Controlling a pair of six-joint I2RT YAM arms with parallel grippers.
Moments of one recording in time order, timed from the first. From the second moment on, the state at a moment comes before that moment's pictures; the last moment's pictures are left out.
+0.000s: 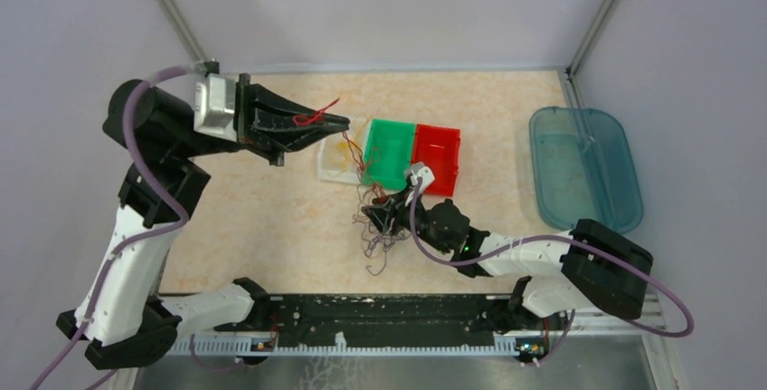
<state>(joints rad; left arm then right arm) -0.63 1.07 1.63 -0.17 0.91 -0.03 1.06 1.28 0.42 0.84 0.16 0.43</state>
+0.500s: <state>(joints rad) -0.63 1.24 2.14 -0.04 0.79 0.16 1.08 1.37 0.38 0.87 0.13 0.52</state>
